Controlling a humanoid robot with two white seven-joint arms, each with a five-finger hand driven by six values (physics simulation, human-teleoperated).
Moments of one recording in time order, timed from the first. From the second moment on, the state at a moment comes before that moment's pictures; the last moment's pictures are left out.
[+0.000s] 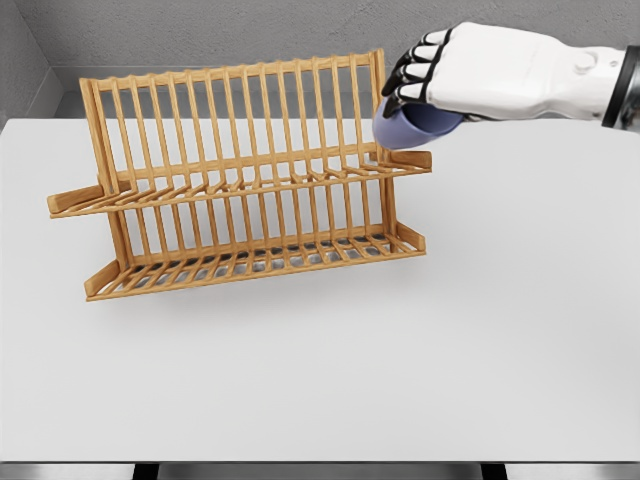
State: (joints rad) left arm 0.02 0.00 -0.28 -0.11 0.15 -0.04 -0.09; right arm -0.90 -0.79 0.54 -1.75 0.42 -0.60 0.61
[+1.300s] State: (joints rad) left arm 0.02 0.00 -0.28 -0.11 0.15 -0.04 -0.09; right arm -0.44 -0.81 0.19 -1.44 0.44 -0.61 0.61
